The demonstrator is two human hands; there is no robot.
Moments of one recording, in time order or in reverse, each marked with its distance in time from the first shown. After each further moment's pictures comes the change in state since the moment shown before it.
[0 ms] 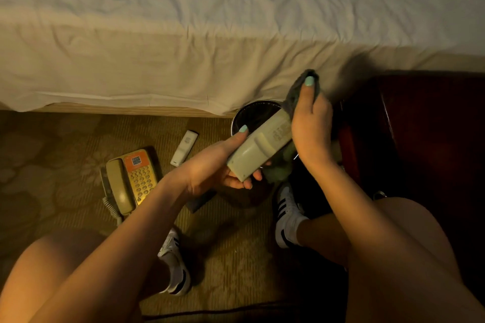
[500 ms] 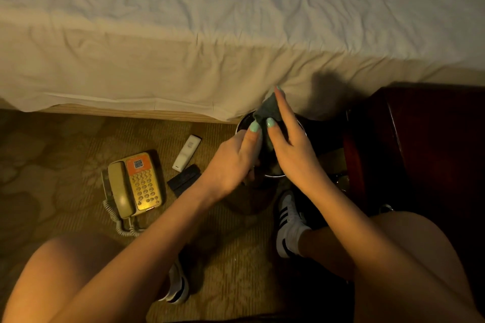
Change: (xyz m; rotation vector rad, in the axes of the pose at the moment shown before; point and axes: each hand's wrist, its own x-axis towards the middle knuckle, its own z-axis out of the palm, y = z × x) left_hand 0.016 -0.001 0.016 0.547 0.536 0.338; right_hand -0.026 0.003 0.006 0.053 -0.567 -0.025
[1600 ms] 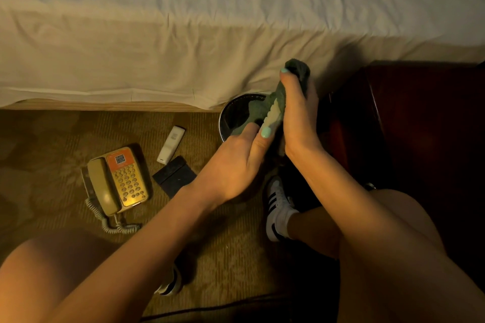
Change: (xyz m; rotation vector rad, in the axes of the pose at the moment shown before) left_hand -0.005 0.006 0.027 0.210 -0.073 0.257; right_hand 0.021 -0.011 -0.015 0.448 0.550 0.185
